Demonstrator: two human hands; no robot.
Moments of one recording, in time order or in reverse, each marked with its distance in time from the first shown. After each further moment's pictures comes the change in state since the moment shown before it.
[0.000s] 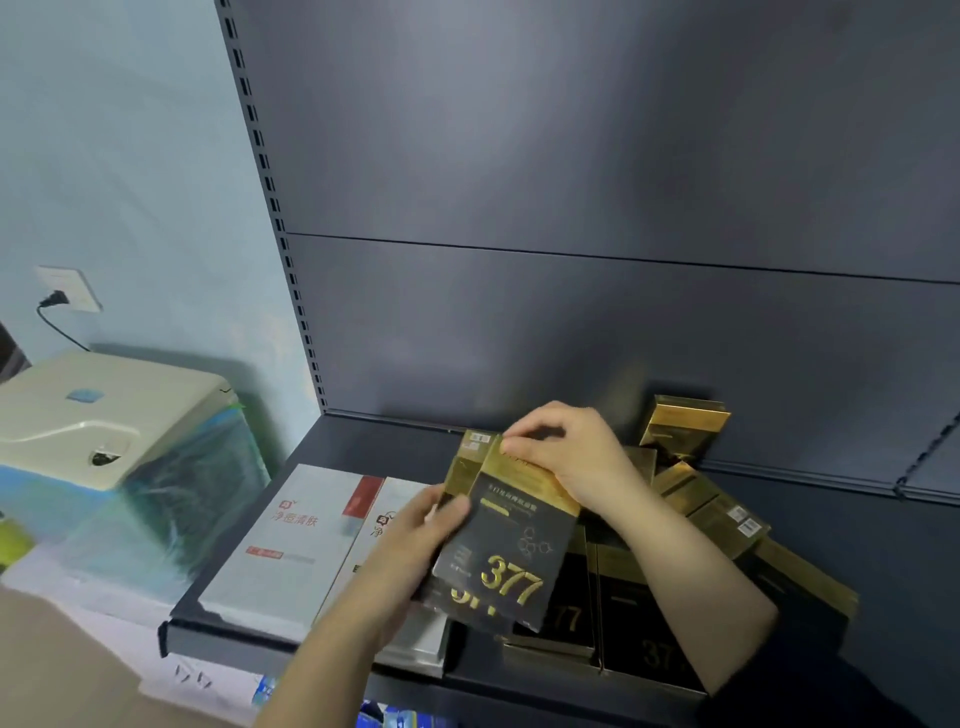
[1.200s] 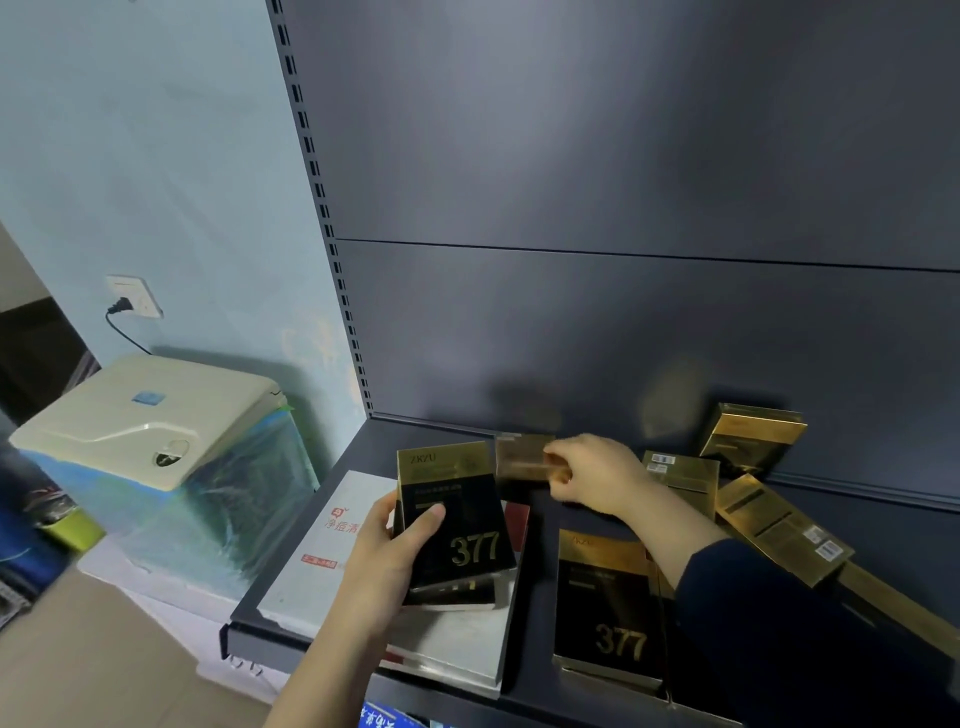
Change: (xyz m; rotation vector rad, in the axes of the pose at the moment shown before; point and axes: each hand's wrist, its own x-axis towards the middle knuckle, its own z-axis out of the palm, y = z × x) left_hand 0.004 -0.007 -0.057 -0.039 0.360 0.045; right_hand 0.085 0.096 0.036 -0.865 -0.201 -0.174
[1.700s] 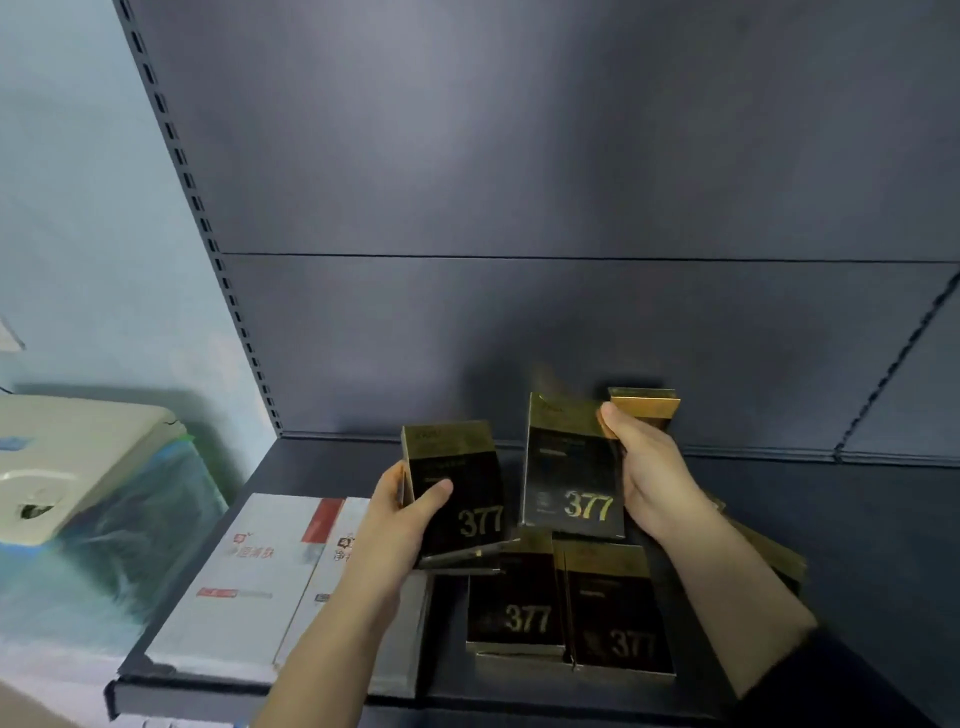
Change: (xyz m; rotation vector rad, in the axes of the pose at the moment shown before) left_hand -0.001 0.009 0.083 0.056 -0.178 0.019; right_hand -0.121 0.033 -0.070 1.621 0.454 0.663
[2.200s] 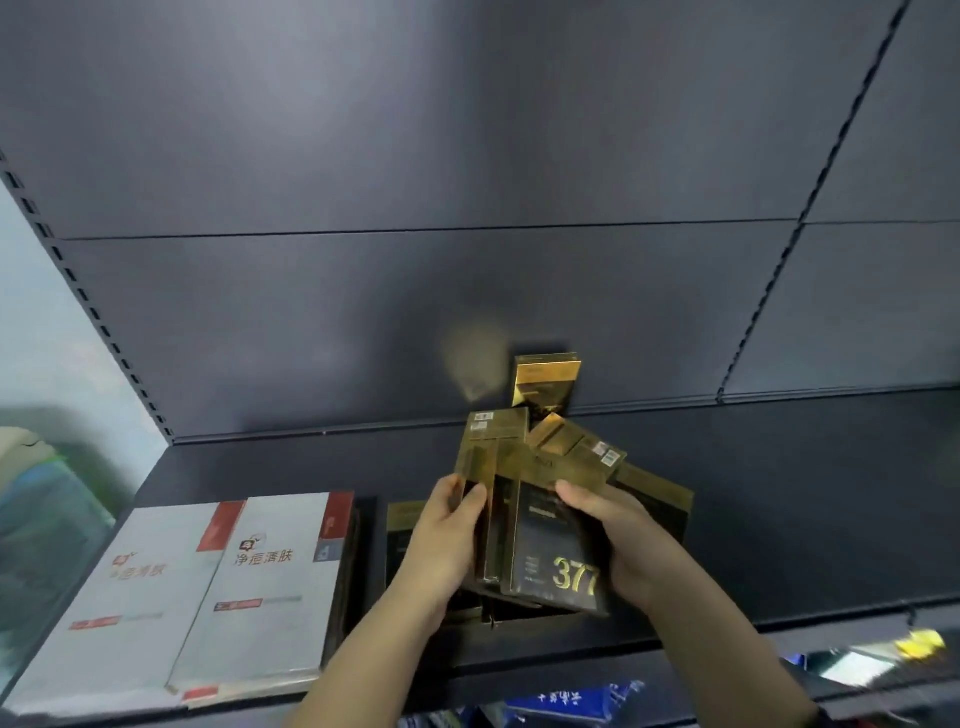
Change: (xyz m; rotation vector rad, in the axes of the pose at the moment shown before) left_hand -0.028 -0.022 0.104 0.071 -0.276 -0.151; right_hand -0.076 0.036 -0.070 0.081 -0.031 0.239
